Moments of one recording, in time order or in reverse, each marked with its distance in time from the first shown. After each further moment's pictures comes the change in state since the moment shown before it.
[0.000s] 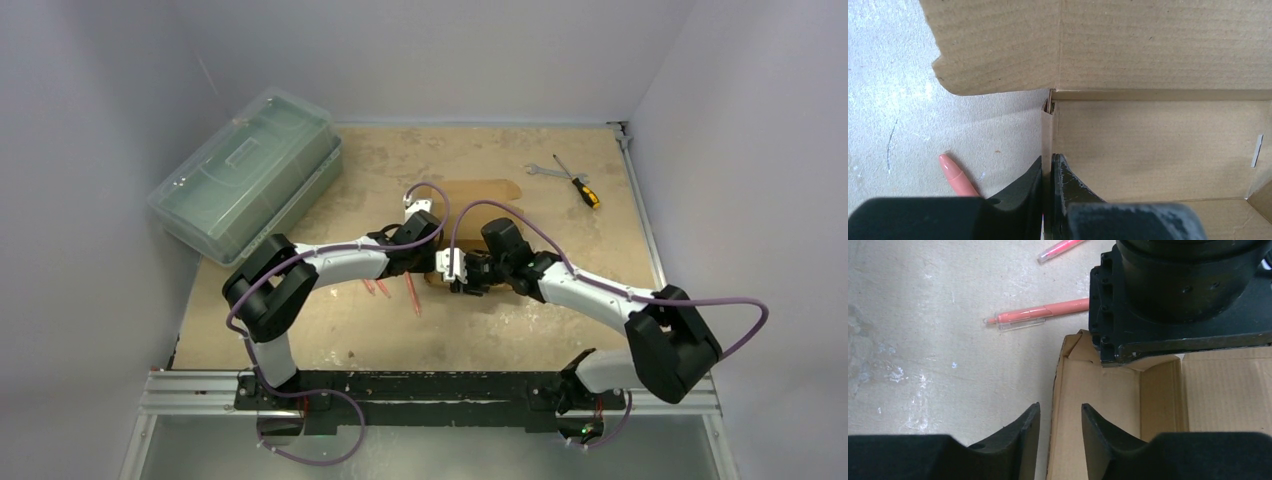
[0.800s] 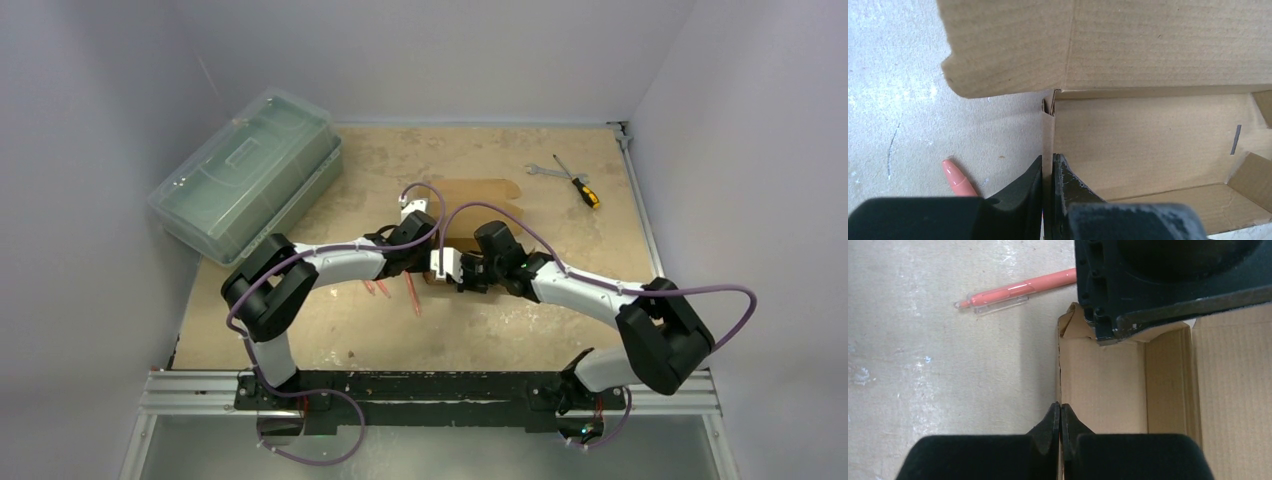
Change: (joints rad) left arm 0.014 -0.001 -0.034 0.053 0.024 -0.019; right arm 0.027 0.048 0.001 0.013 0.151 0.034
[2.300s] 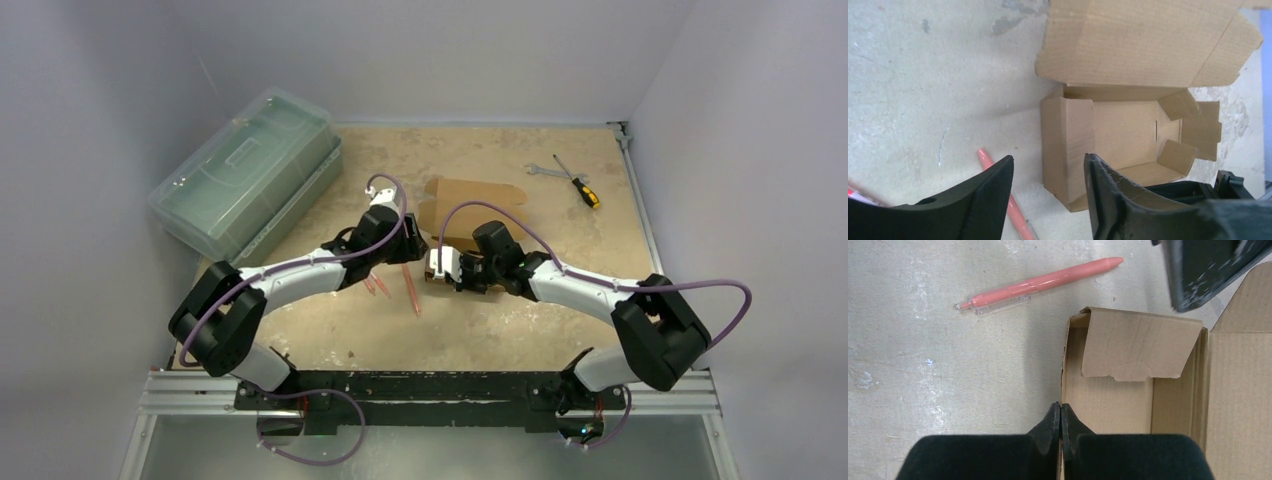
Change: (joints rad) left arm 0.092 -0.271 -0.189 0.143 0.079 0.031; right arm 0.002 0.030 0.007 0.009 0.000 0.054
